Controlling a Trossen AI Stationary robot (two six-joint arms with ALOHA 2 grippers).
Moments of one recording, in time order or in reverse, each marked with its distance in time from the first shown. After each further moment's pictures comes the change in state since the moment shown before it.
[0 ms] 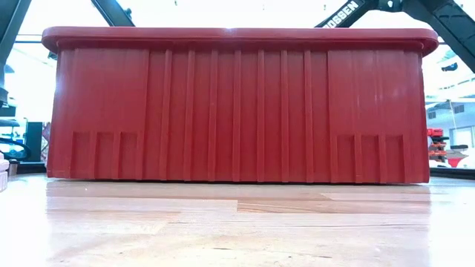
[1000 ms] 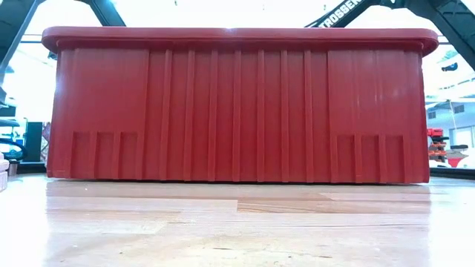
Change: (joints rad) left arm 0.196 0.048 0.001 0.307 -0.076 0.214; right arm 0.038 -0.023 -0.001 0.024 -0.070 -0.030
